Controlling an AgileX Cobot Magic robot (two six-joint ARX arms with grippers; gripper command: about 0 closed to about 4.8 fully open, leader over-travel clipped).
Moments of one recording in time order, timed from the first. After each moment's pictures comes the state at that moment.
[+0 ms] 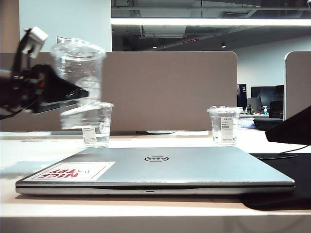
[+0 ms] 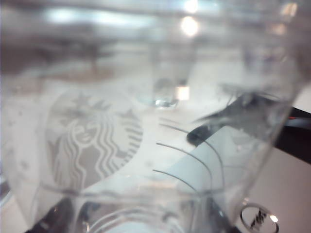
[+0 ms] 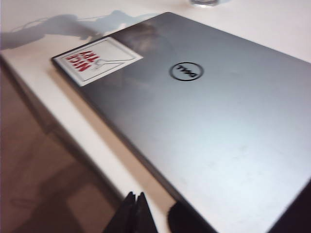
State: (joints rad) left arm -0.05 1.66 0.49 1.12 0.87 -0.04; right arm 0.73 0.29 0.01 -0.04 -0.06 0.00
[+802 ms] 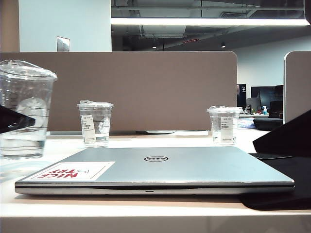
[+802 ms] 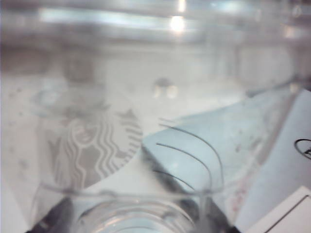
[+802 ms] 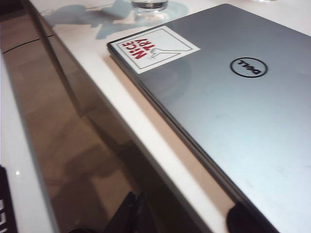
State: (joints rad) left arm 0.16 1.64 0.20 1.31 0.82 0.07; right arm 0.89 0.31 0.01 -0.04 -0.06 0.00
